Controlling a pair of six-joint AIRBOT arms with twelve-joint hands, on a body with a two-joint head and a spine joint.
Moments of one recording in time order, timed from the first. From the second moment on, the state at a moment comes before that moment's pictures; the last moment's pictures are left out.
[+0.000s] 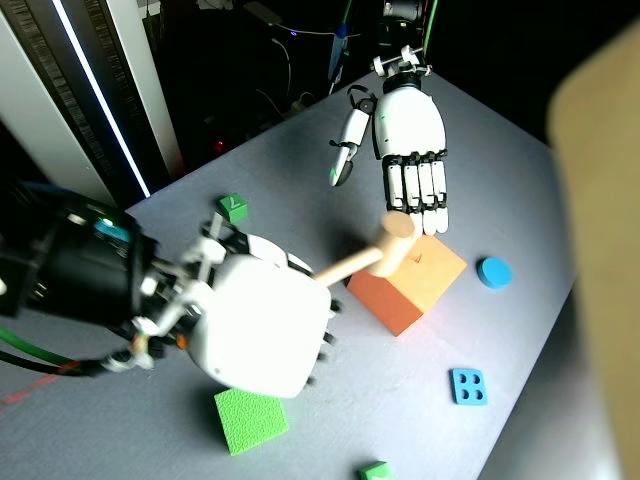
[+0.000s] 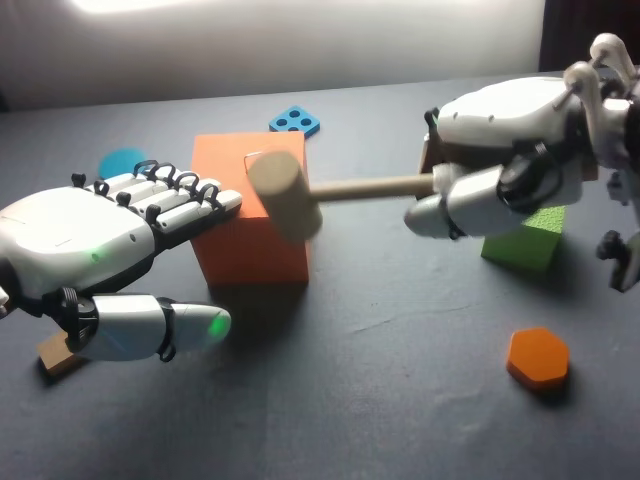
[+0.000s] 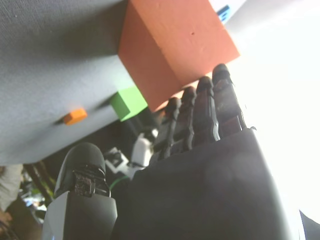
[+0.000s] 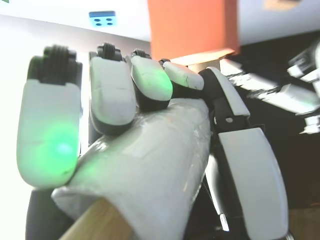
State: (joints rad) left arm 0.74 -0.83 0.96 -0.08 -0.59 0.96; right arm -0.19 -1.08 1.07 -0.56 -0.12 -0.26
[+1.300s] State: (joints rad) left arm 0.74 -0.83 0.97 -0.08 -0.59 0.96; right arm -0.22 -1.30 1.32 -0.51 -0.11 -0.23
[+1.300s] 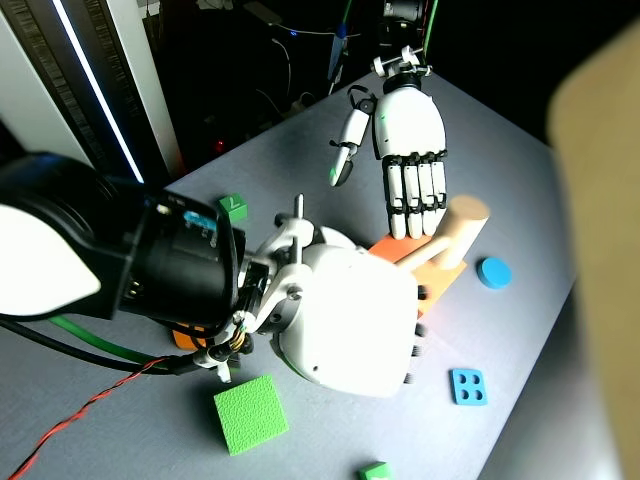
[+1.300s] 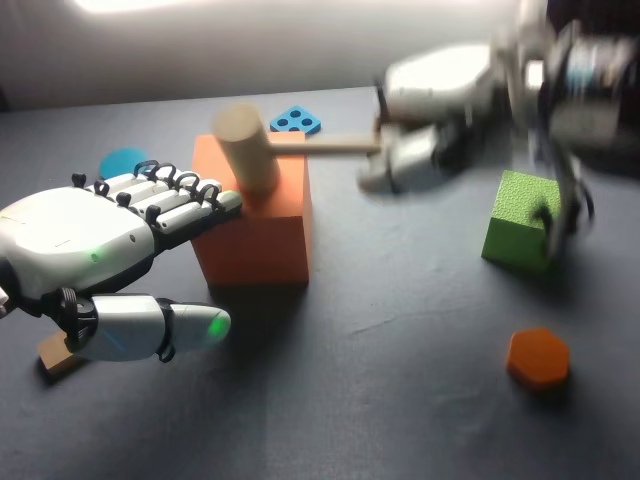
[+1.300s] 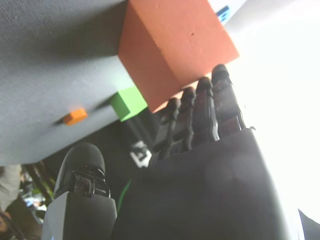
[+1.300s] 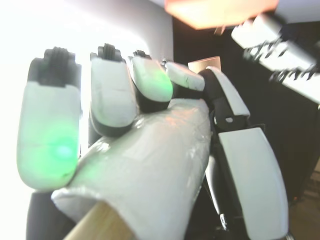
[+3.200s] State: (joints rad) left arm 0.58 -0.82 0.98 0.03 -0.48 0.89; right arm -0.37 -1.26 1.16 -0.55 0.00 -0.65
